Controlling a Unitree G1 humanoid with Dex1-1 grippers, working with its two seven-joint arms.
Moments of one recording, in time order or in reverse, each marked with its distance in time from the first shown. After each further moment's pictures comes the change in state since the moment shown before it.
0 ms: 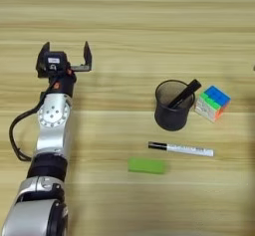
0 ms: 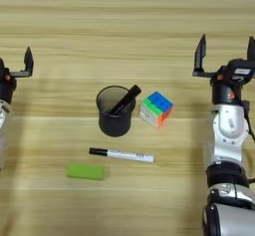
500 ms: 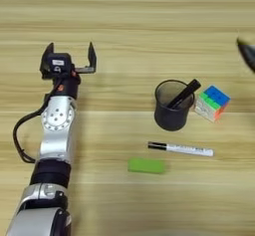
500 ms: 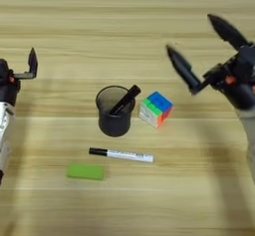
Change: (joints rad) left arm 0.028 -0.022 -0.024 -0.064 0.021 0.017 0.020; right arm 0.285 -0.358 0.103 -0.731 0.328 0.589 0.646
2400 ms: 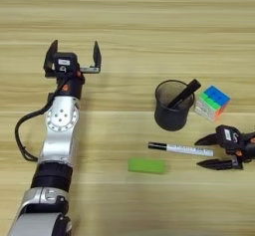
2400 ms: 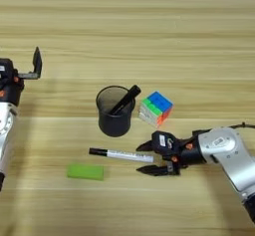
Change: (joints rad) left arm 0.027 0.000 -0.043 -0.073 0.039 0.015 0.027; right arm -0.072 -0.052 0.455 0.342 -0.550 0.108 0.396
